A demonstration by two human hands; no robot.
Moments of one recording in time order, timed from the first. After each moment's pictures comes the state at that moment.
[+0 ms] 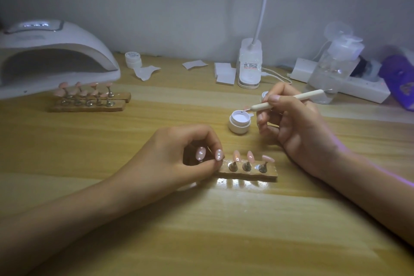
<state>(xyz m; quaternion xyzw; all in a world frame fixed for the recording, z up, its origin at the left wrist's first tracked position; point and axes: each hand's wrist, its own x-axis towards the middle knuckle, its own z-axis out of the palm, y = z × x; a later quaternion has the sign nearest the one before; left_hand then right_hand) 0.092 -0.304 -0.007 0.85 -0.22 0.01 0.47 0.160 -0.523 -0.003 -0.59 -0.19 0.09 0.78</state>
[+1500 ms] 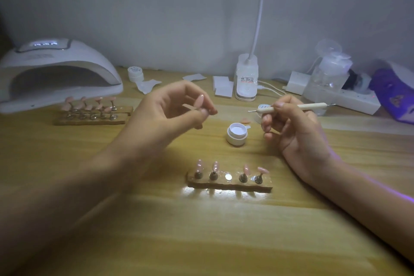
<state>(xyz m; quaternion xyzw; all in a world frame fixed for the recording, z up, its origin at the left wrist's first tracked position) 0.116 -0.299 0.029 0.75 -0.18 0.08 0.63 0.163 -0.527 -0.001 -0.56 -0.12 0.02 0.82</state>
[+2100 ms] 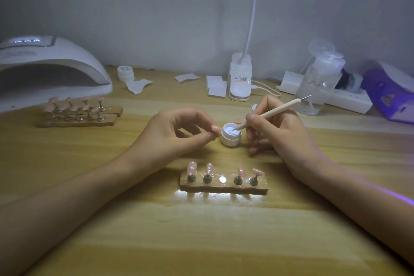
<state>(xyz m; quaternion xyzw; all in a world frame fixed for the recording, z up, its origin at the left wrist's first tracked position) 0.142 -0.304 -0.008 0.79 -0.20 0.03 0.57 0.165 -0.525 -0.006 -0.72 -0.18 0.00 0.67</state>
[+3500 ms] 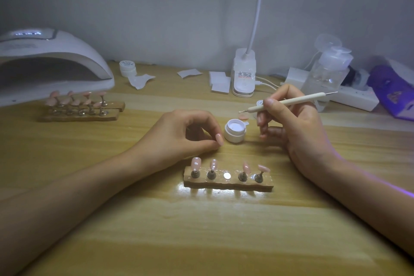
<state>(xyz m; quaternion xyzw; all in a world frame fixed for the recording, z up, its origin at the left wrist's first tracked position) 0.145 -0.304 -0.012 0.84 -0.23 0.00 0.50 0.166 -0.528 -0.005 -0.67 -0.19 -0.05 0.72</state>
